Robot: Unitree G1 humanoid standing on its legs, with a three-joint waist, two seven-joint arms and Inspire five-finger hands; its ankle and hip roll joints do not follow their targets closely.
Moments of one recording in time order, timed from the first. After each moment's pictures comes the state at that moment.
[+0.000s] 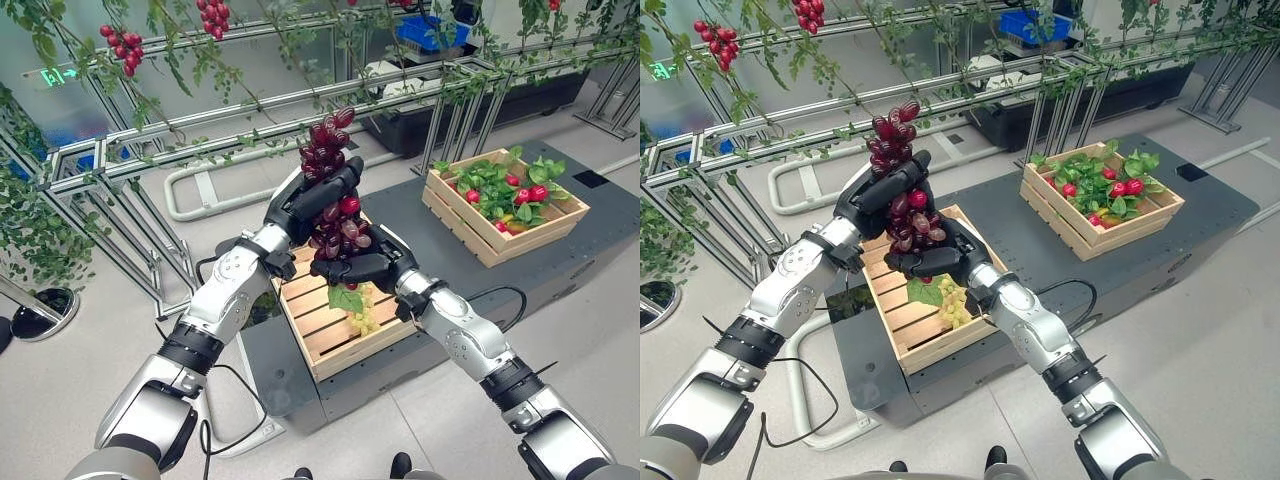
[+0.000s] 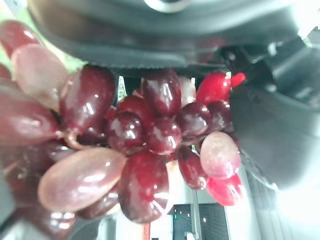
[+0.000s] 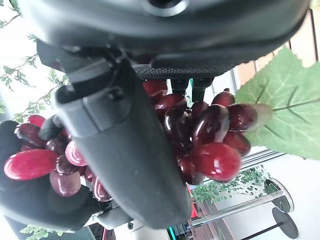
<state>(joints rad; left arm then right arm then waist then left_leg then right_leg) -0.63 0.52 -0.39 0.28 -0.76 -0.06 -0.20 -0.50 -0.37 0.50 0.20 0.84 0.08 0.09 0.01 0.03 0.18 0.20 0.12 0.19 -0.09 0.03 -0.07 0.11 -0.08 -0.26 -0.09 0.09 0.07</state>
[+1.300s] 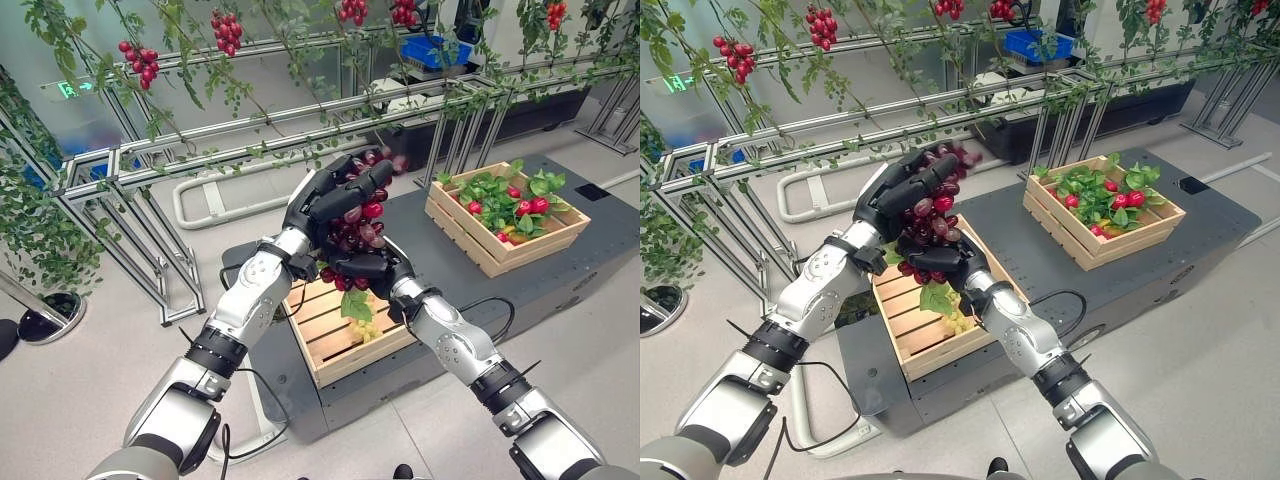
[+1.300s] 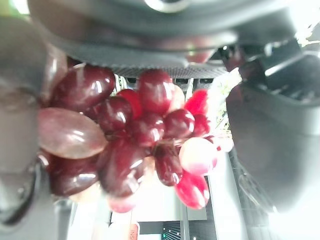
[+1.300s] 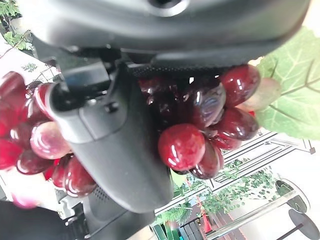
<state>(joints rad) -0.63 0.40 -0.39 0.28 -0.68 -0.05 -0.04 -0.50 -0.31 0.52 0.27 0.91 0.06 -0.03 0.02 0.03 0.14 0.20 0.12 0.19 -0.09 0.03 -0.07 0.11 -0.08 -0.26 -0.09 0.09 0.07</state>
